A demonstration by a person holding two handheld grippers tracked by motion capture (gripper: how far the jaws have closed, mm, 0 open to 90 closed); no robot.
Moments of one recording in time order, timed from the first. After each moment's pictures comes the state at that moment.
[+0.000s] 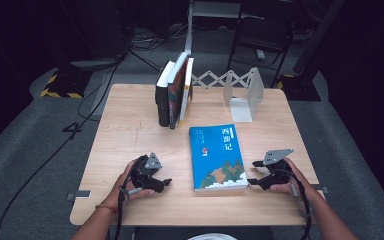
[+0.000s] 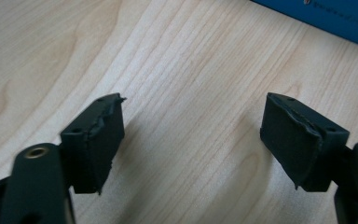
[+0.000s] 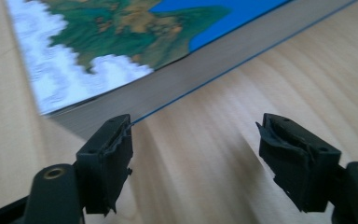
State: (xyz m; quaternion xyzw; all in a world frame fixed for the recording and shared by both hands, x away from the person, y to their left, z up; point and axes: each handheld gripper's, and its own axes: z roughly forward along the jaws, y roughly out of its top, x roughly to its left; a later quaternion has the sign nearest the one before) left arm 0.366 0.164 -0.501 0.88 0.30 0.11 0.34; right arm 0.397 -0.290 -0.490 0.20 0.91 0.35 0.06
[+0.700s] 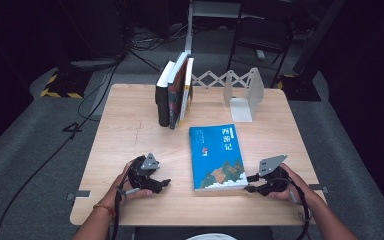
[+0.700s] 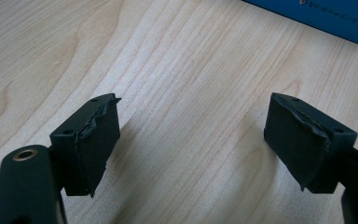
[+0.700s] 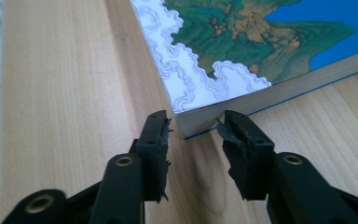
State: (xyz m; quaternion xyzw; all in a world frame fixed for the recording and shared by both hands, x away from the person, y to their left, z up) left arm 0.366 0.168 -0.504 0.88 0.29 0.11 0.36; right arm 0.374 -0.270 -0.477 0.12 0.94 0.32 0.03
